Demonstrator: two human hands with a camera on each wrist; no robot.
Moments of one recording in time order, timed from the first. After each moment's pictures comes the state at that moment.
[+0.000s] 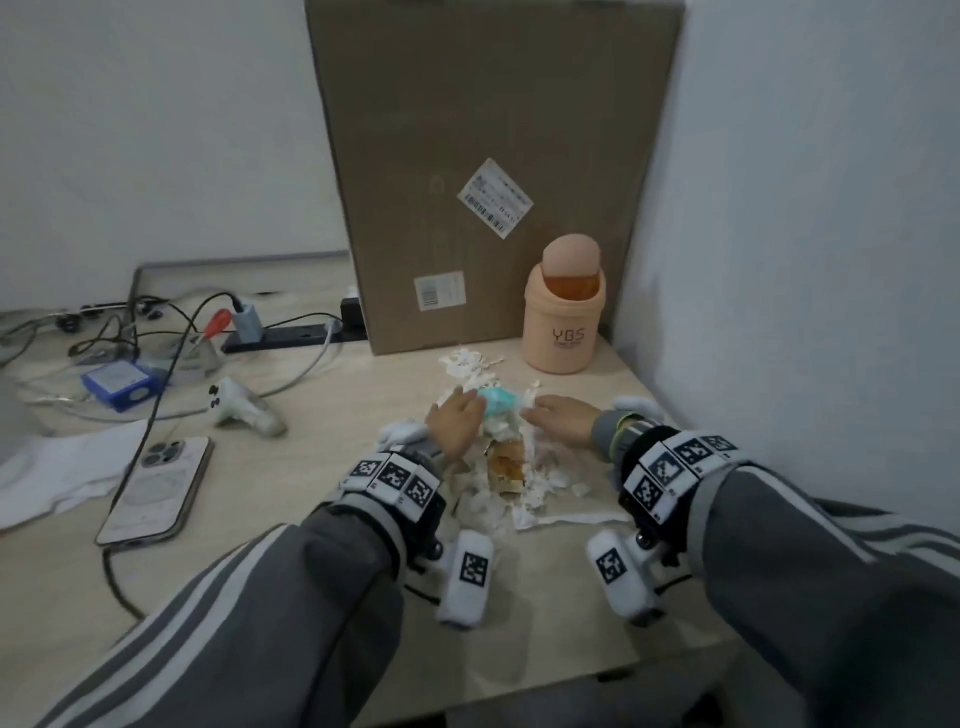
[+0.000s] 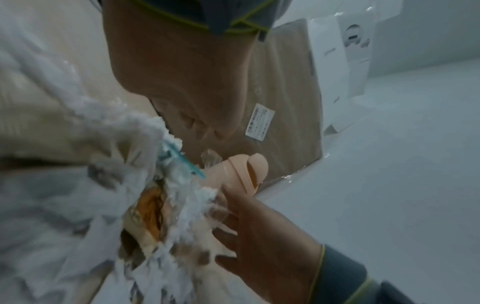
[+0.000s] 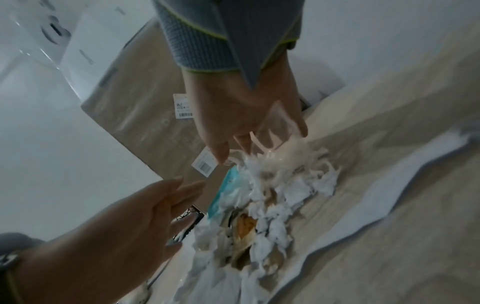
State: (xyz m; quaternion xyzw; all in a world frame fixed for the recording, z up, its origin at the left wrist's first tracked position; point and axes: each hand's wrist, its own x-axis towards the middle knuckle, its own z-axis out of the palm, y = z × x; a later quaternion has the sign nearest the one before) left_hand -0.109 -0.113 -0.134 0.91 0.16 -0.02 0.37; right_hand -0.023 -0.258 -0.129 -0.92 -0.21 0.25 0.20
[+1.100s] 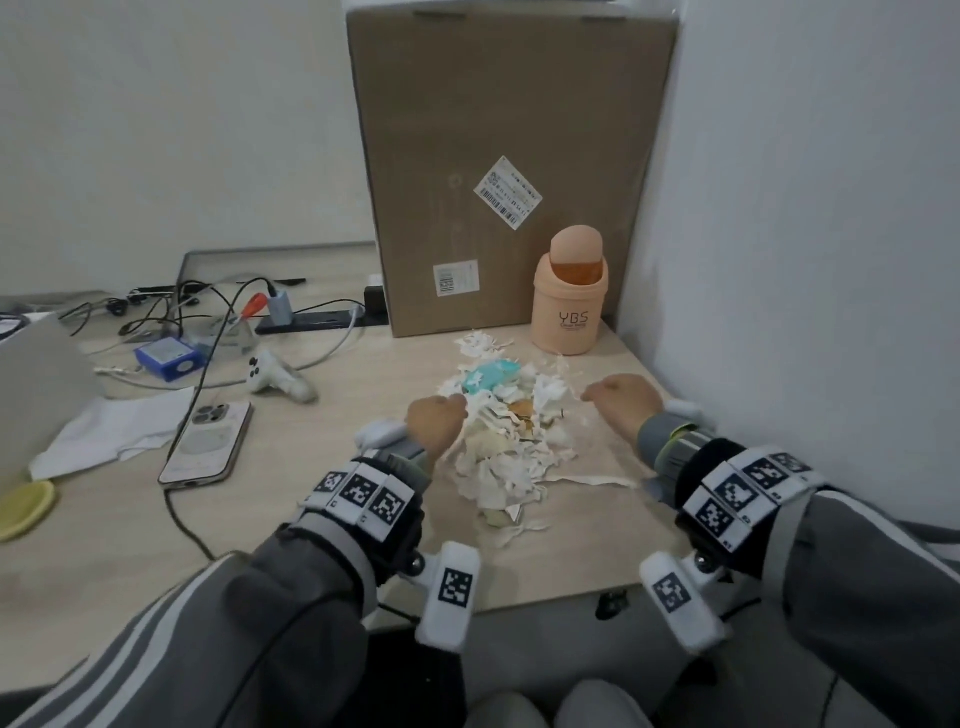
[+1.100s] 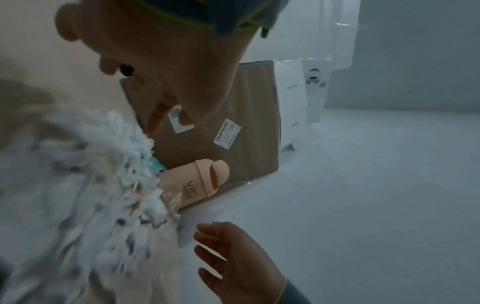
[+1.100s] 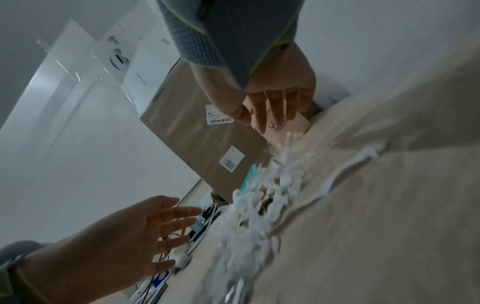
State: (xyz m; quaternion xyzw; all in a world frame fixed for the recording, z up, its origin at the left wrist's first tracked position) left_hand -0.174 -0.109 -0.138 0.81 0.27 0.04 0.52; right_hand -0.076 -0.304 -0.127 -0.92 -0.03 0.06 0.37
